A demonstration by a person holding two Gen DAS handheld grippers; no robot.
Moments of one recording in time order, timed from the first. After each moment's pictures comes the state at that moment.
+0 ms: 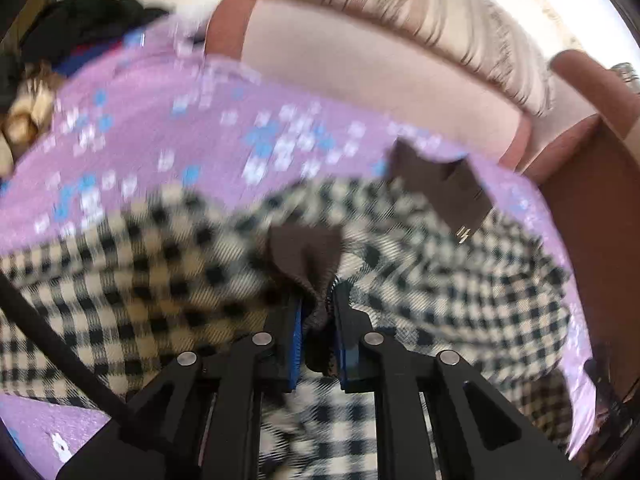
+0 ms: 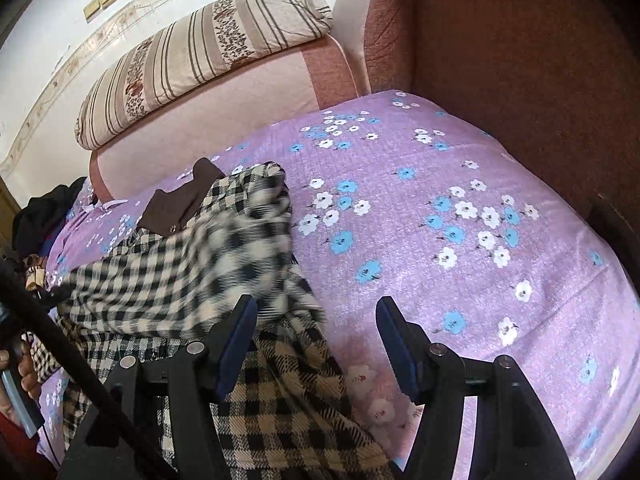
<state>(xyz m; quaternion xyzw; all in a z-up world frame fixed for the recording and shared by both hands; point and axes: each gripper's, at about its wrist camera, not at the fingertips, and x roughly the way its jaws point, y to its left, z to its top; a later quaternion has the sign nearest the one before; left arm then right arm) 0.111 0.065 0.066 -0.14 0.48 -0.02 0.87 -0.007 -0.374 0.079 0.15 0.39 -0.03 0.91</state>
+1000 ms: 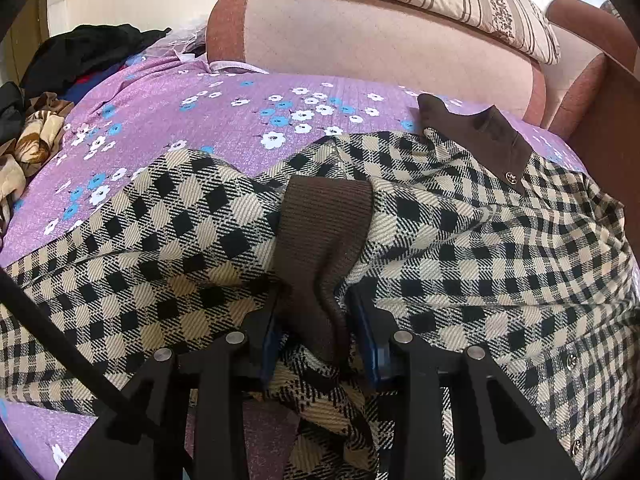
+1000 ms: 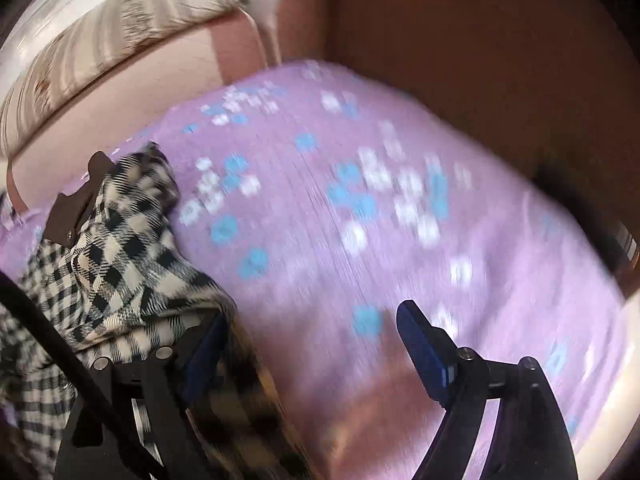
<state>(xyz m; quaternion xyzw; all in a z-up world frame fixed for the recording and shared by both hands) 0.094 0.051 0.024 -0.04 0.45 0.02 0.89 -0.005 -0.421 0.036 0.16 0.45 -0.17 0.86</state>
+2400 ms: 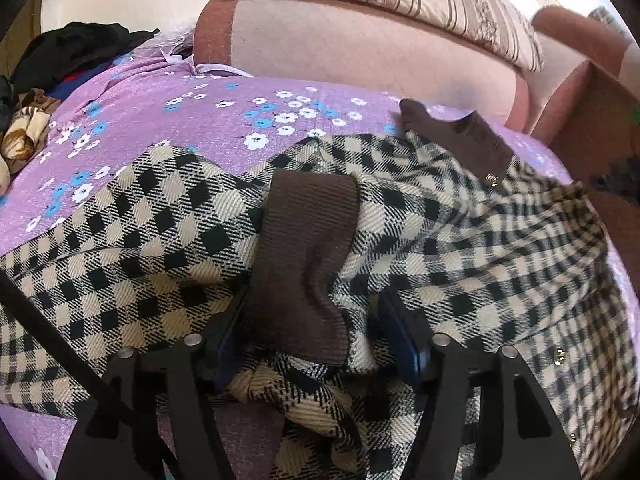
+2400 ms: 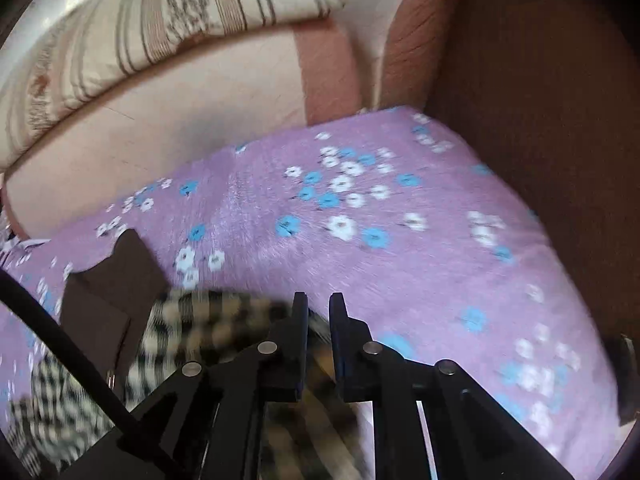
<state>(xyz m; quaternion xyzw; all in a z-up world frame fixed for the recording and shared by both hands) 0.091 0.053 0.021 -0.07 0.43 -0.02 0.90 0.189 -0.352 0.101 0.09 0.45 -0.12 0.88</state>
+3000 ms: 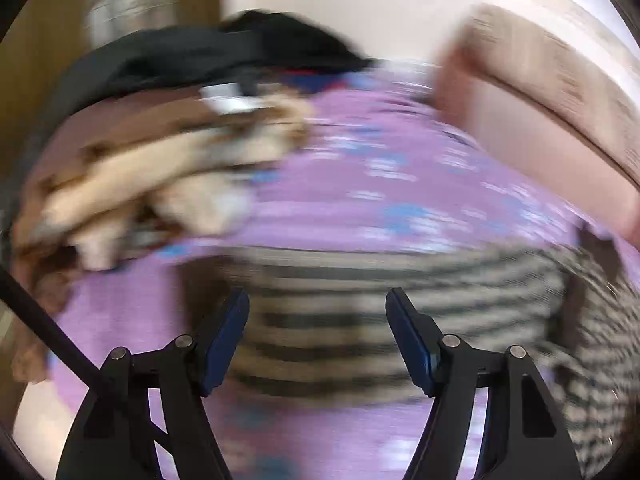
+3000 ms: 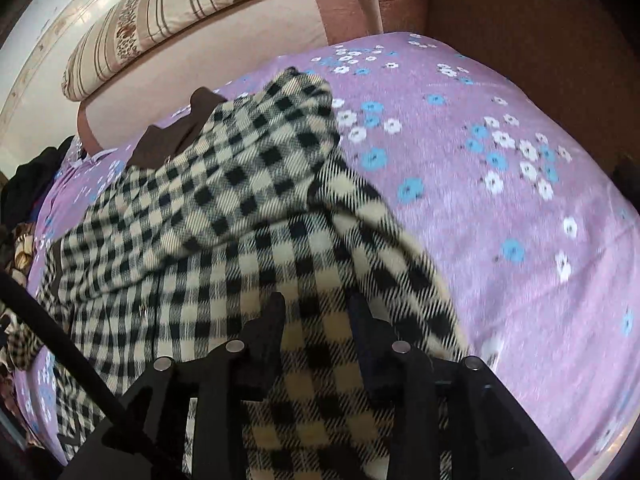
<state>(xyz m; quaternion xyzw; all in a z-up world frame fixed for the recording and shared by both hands) -0.034 0.296 0.089 -0.12 0.38 0.26 0.88 -0.009 -0.342 0.043 0.15 0.48 -0.01 0.87</state>
